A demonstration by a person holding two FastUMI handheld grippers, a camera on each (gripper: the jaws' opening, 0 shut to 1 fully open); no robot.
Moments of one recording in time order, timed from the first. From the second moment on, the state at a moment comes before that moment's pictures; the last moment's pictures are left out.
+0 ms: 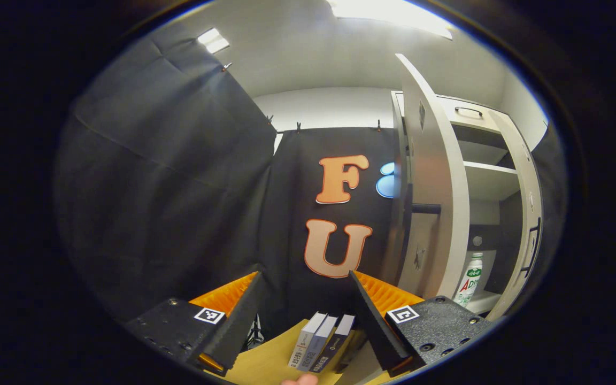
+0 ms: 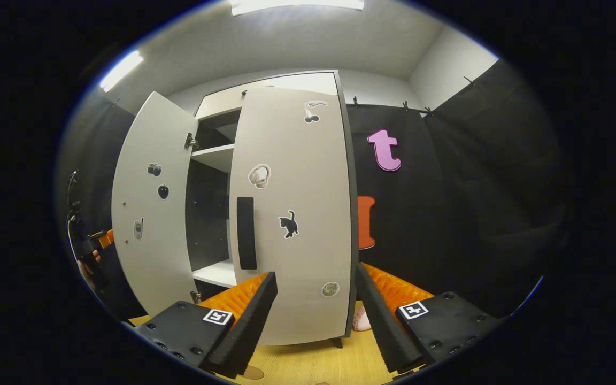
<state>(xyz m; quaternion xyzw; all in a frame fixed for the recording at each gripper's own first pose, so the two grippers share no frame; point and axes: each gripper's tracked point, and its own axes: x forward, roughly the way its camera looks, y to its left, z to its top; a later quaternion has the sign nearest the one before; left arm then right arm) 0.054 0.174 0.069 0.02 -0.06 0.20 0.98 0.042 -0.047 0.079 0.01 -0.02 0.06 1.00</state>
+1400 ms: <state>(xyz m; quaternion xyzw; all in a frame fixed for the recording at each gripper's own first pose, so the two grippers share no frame) 0.101 -0.008 0.055 -0.02 -0.03 0.00 1.00 0.004 -0.096 0.075 0.03 -0.02 0.00 1.00</state>
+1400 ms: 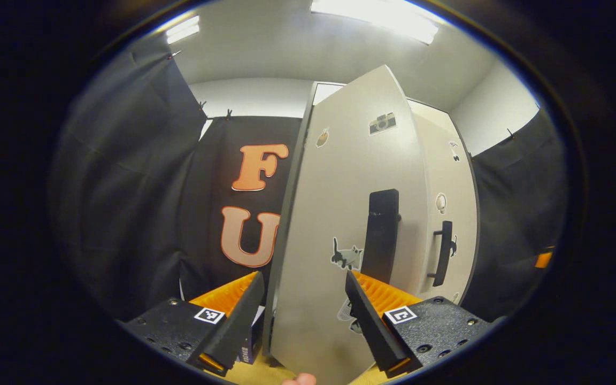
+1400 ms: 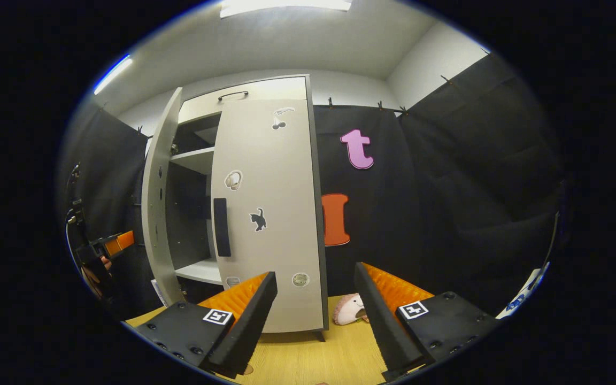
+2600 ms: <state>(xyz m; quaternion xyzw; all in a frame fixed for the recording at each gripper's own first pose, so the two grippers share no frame) 0.200 -0.087 0.012 -0.03 0.00 -0.06 1.00 -0.018 -0.148 0.077 0.04 -0.02 -0.05 1.00</state>
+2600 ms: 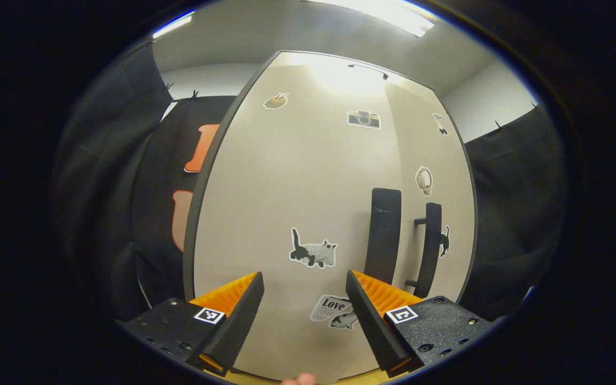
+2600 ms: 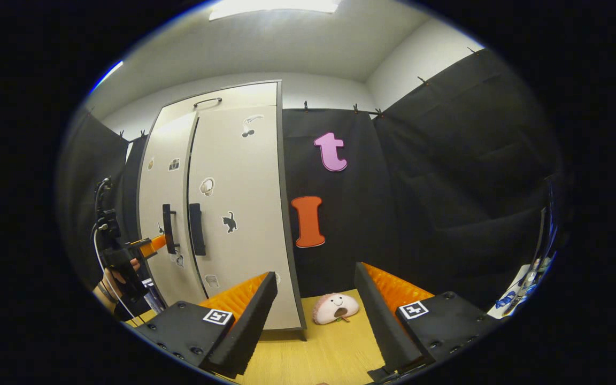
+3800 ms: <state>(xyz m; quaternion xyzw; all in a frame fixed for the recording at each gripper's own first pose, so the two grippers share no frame) 0.003 -0.007 0.028 0.00 0.00 0.02 1.00 0.019 -0.058 0.035 0.02 -0.01 0.02 1.00</state>
